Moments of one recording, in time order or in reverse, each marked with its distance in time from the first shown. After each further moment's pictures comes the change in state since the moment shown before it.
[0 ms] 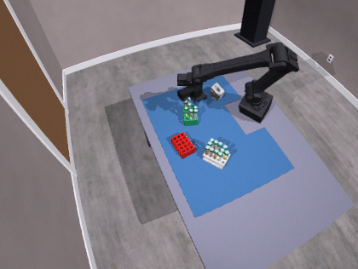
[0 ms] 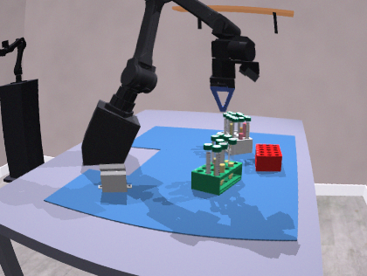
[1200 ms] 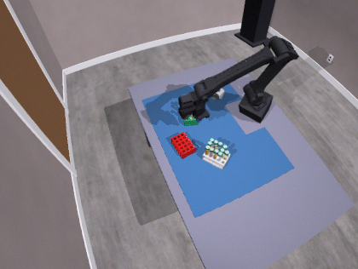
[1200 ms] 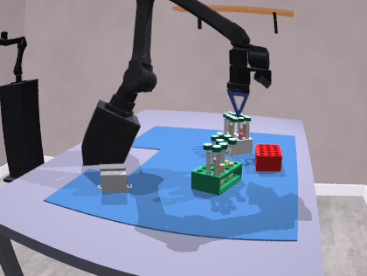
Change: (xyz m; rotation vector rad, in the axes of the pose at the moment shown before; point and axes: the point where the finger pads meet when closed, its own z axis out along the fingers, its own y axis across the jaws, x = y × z) arm -0.046 0.091 0.024 -0.002 0.019 0.081
